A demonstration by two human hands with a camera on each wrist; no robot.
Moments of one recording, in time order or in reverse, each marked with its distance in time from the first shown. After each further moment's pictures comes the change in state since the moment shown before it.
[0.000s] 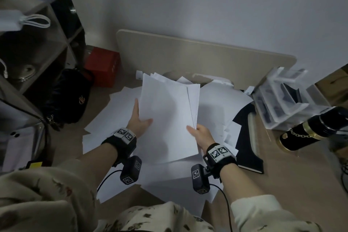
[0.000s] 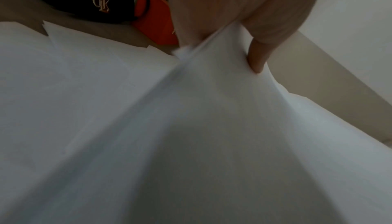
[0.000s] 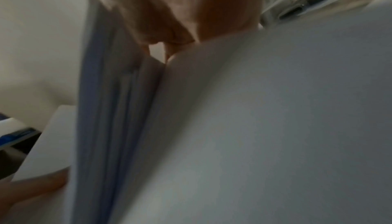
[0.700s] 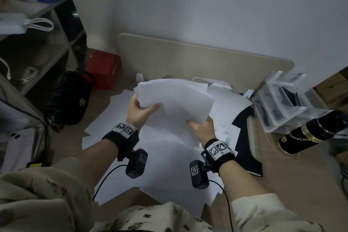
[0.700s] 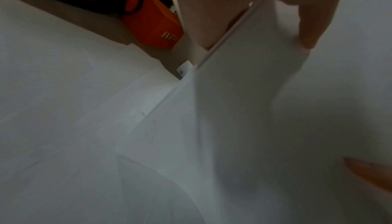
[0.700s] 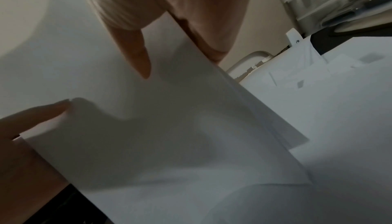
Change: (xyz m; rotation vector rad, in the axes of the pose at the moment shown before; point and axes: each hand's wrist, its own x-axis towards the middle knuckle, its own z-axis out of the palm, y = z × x) left_hand -0.005 0.044 0.008 -0.375 0.129 0.249; right_hand -0.016 -0.042 0.004 0.157 0.177 -0.295
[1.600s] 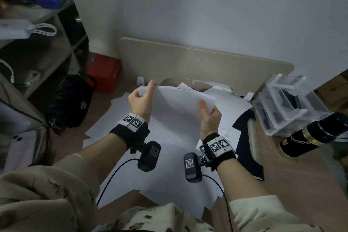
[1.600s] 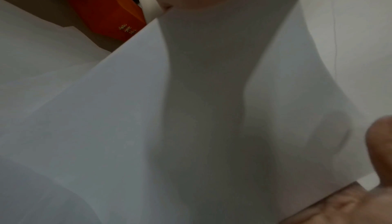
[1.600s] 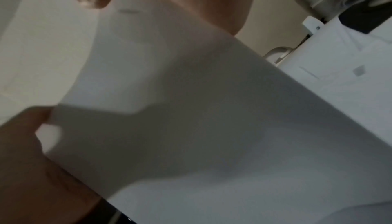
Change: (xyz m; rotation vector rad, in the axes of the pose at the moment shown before) left_hand 0.006 0.041 0.037 -0.095 0.326 0.032; right_hand 0.001 -0.042 0.007 0.319 0.188 -0.187
